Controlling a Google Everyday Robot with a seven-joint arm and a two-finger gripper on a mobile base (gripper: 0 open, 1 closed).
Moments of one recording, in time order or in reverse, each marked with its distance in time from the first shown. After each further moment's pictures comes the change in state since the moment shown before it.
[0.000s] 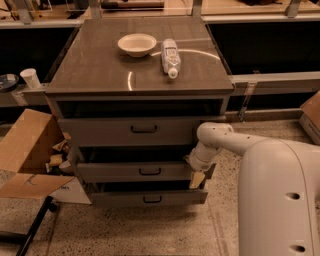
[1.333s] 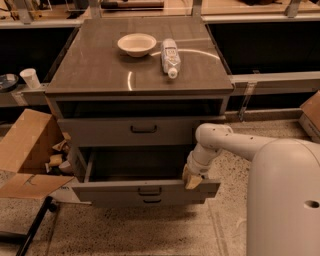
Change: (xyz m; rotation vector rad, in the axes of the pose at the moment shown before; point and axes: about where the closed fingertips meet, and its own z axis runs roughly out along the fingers) arm -0.029 0.028 -0.012 -0.034 -0.041 -0.030
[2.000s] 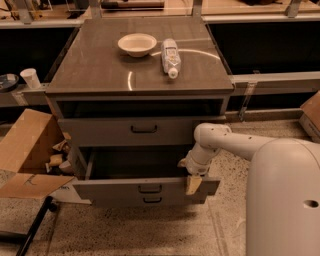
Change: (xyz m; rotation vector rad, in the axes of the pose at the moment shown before) arm 0.000 0.000 0.000 0.000 0.000 0.000
